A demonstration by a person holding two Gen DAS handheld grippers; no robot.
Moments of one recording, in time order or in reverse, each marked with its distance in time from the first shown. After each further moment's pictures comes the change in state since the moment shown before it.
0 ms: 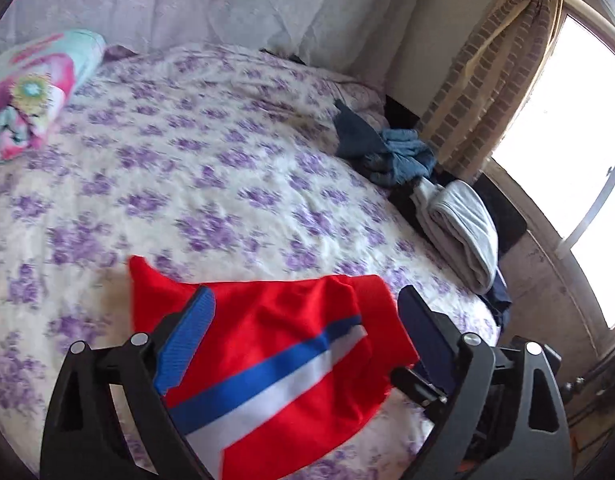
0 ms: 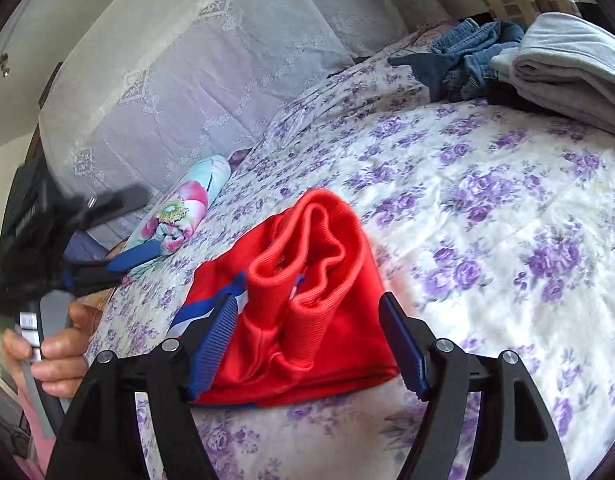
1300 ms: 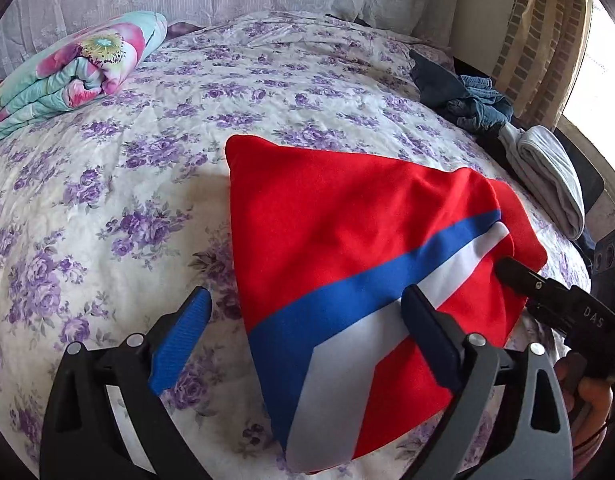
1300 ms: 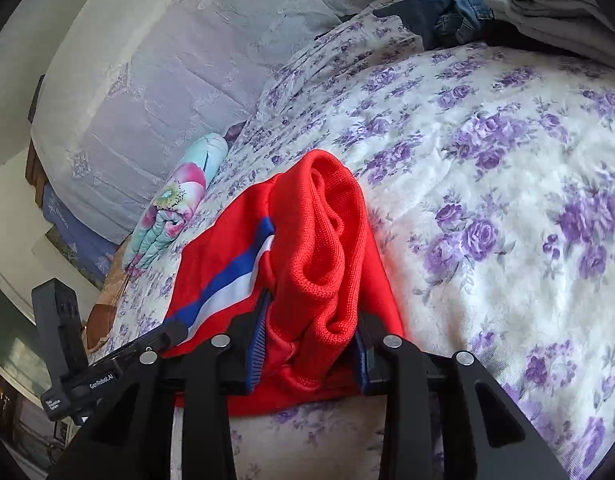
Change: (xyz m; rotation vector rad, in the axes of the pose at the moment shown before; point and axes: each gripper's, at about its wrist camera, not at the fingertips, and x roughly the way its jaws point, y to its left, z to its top) left arm 0.022 0.036 -0.082 0.043 0.076 0.272; right arm 0.017 -0.018 0.005 0.038 0.116 0.030
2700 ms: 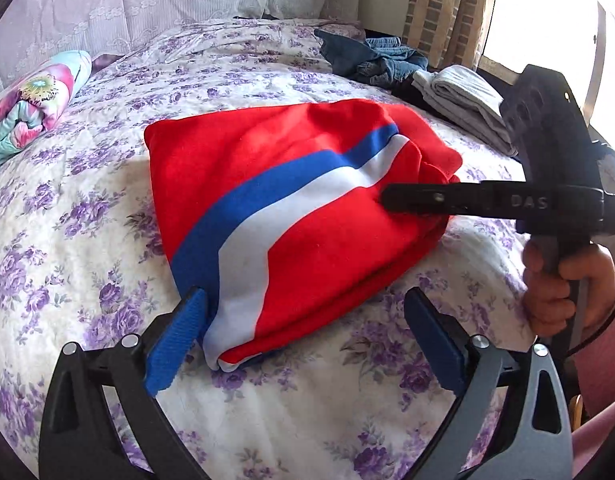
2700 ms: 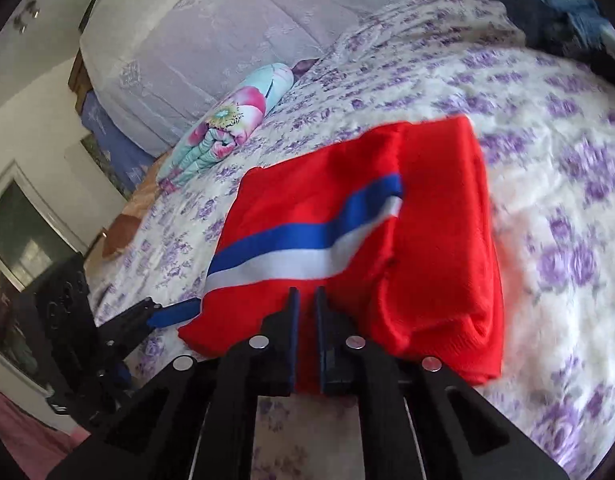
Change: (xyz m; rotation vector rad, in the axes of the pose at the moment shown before) left arm -0.017 -0.030 -0.054 0.255 -0.010 -0.148; right arm 0.022 0.028 -0.004 -0.118 0.214 0.209
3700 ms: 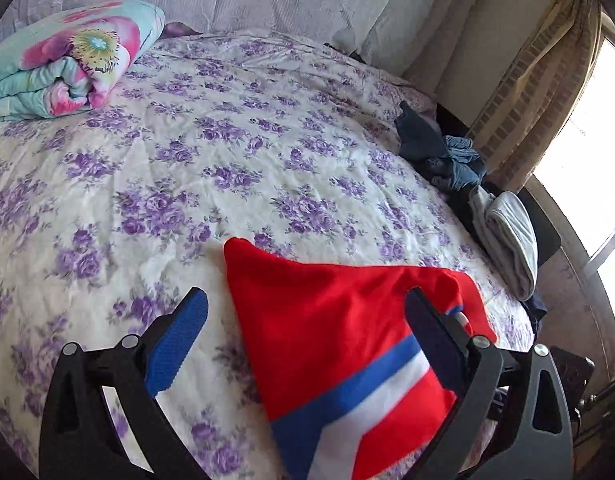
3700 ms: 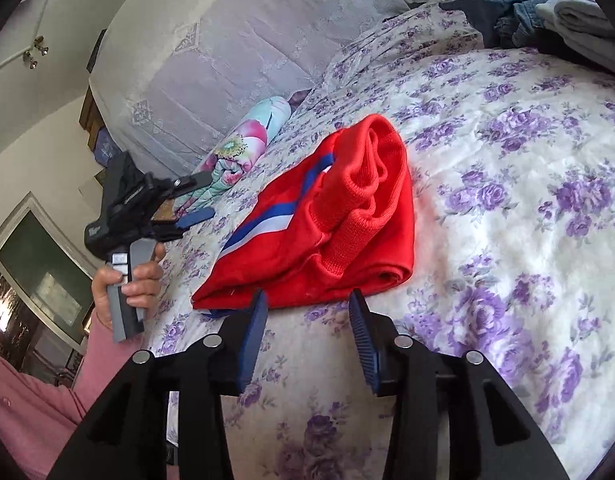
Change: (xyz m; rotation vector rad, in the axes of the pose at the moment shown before) left arm -0.011 0.100 0.090 -0.370 -0.068 -0.051; right arm -0.063 -0.016 -0.035 -0.001 -0.128 0.009
